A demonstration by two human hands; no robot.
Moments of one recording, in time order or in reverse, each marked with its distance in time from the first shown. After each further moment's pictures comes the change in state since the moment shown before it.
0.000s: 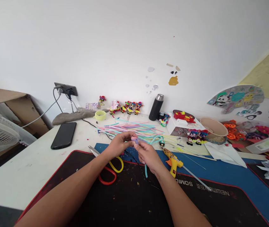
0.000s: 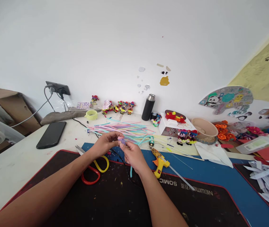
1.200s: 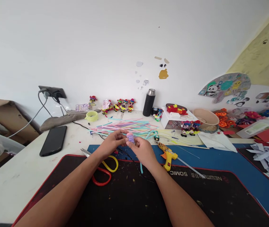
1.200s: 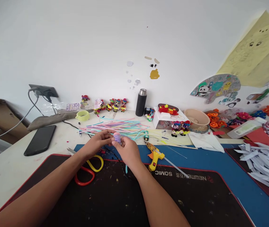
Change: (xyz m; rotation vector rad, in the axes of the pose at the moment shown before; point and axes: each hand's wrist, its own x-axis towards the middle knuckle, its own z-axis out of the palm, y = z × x) left_hand -0.001 0.013 0.000 -0.029 -0.044 -0.202; right_hand -0.003 -0.010 -0.001 -0.574 0.279 -0.120
